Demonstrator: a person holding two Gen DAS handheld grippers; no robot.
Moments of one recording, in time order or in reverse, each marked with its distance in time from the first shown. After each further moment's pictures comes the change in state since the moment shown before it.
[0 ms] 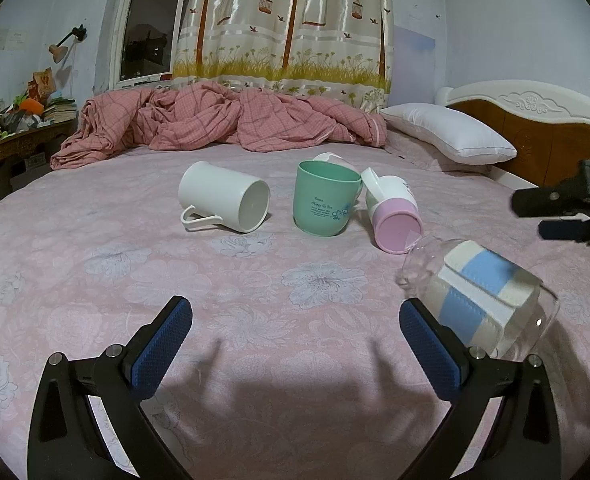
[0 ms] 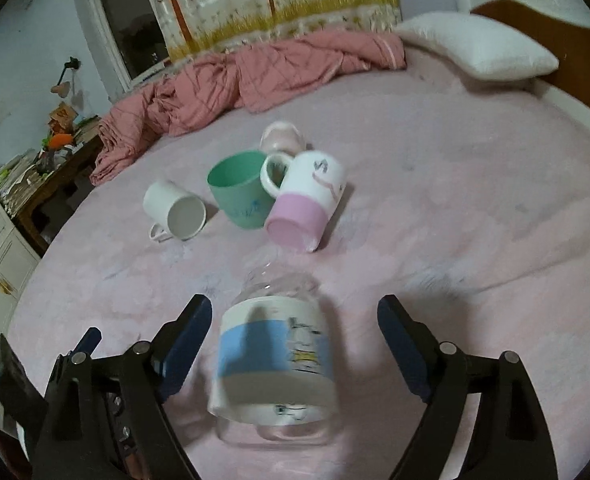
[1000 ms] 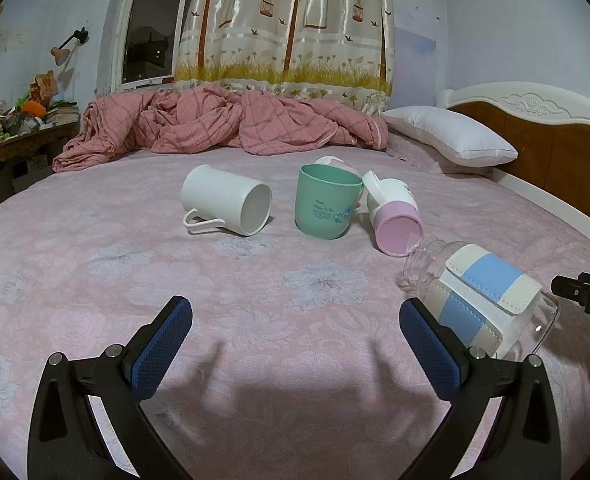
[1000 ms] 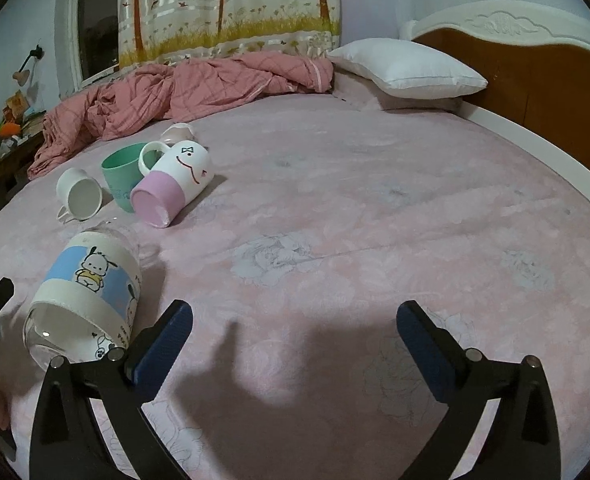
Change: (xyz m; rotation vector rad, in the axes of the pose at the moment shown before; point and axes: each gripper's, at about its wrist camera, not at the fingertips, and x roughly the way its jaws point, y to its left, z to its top) left arm -0.006 0.001 0.003 0.005 -0.008 0.016; right arm -0.008 -0.098 -0.055 -0.045 -0.100 -0.262
